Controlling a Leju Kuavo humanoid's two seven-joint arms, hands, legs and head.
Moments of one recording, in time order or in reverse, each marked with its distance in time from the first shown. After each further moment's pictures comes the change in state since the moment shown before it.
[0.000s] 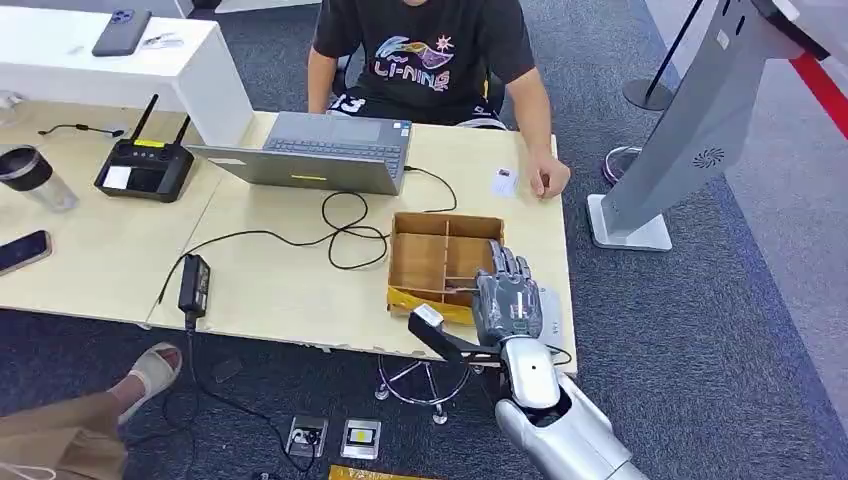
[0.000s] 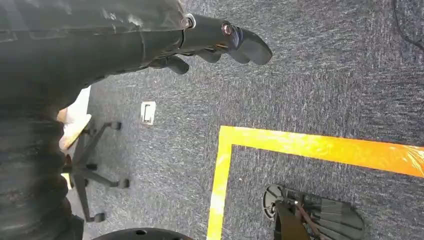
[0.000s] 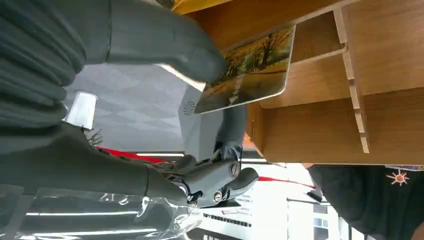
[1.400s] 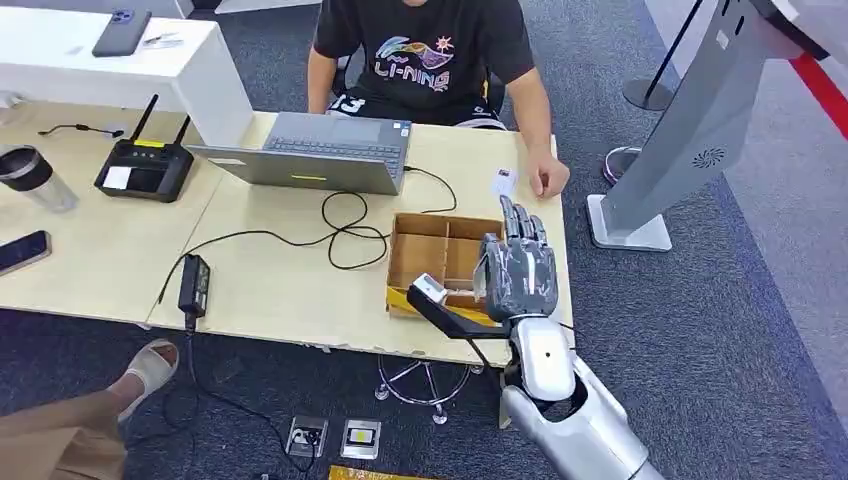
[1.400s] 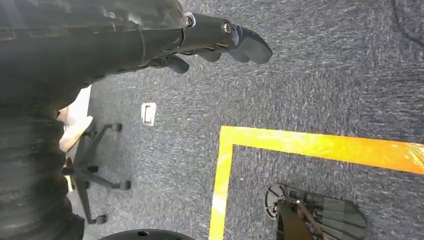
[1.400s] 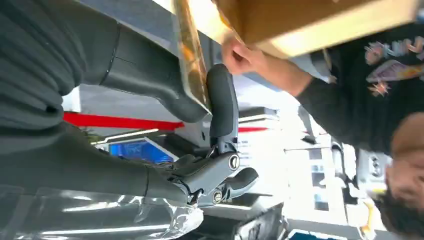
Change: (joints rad) left arm 0.000 0.006 -0.031 0.000 0.027 0.003 0.000; right arm 0.010 -0.018 -0.075 -0.280 0.127 0.055 0.010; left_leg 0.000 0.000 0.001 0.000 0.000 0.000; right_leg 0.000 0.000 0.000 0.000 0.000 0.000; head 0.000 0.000
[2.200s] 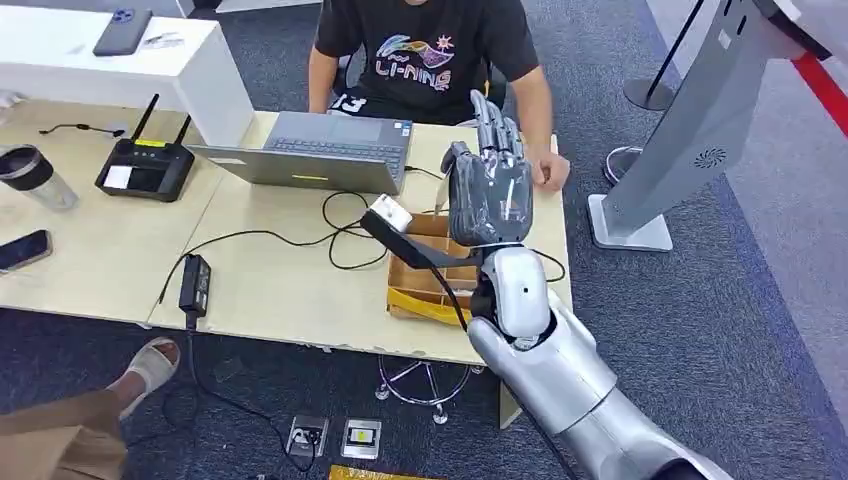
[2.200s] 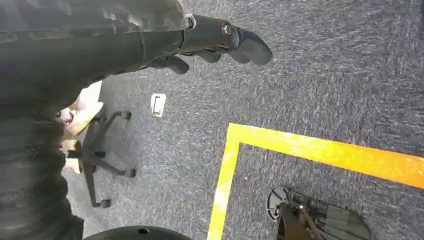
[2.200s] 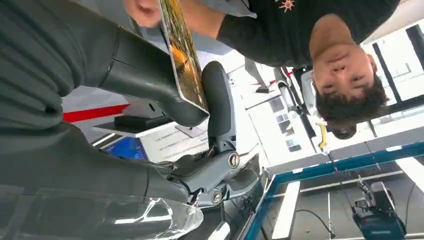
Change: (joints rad) left arm -0.002 -0.012 -0.003 0.000 0.065 0.069 0.021; right arm -0.270 0.157 0.029 0.220 -0.087 -0.275 -0.069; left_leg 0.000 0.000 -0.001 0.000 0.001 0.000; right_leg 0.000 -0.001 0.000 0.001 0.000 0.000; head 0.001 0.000
